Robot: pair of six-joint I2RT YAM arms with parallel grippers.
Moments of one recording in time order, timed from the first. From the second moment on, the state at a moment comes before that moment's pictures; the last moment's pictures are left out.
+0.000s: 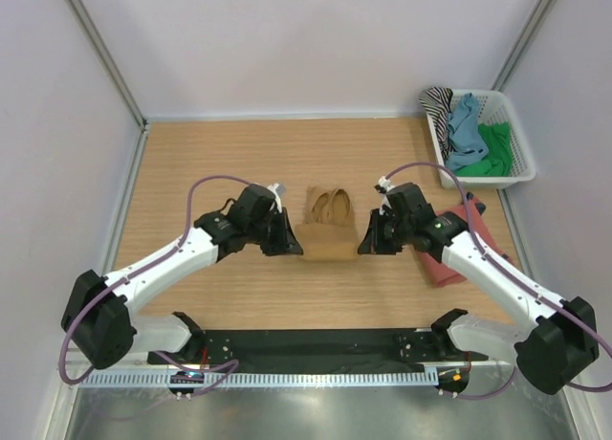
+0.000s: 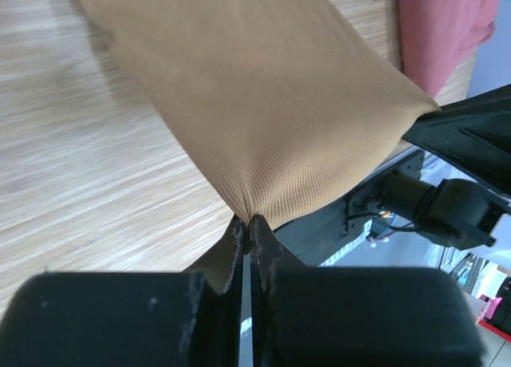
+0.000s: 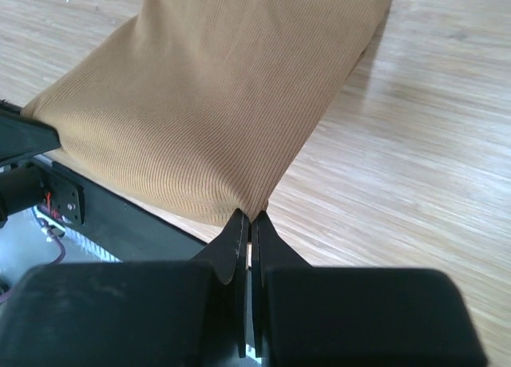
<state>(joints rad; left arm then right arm) -0.71 1.26 0.88 -0.45 0.25 -0.82 0.53 1.10 0.82 -0.63 -0.25 0.54</state>
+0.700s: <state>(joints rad) -0.45 1.70 1.33 -0.48 0.38 -0.81 0.37 1.60 1.34 -0.67 -0.16 0.49</state>
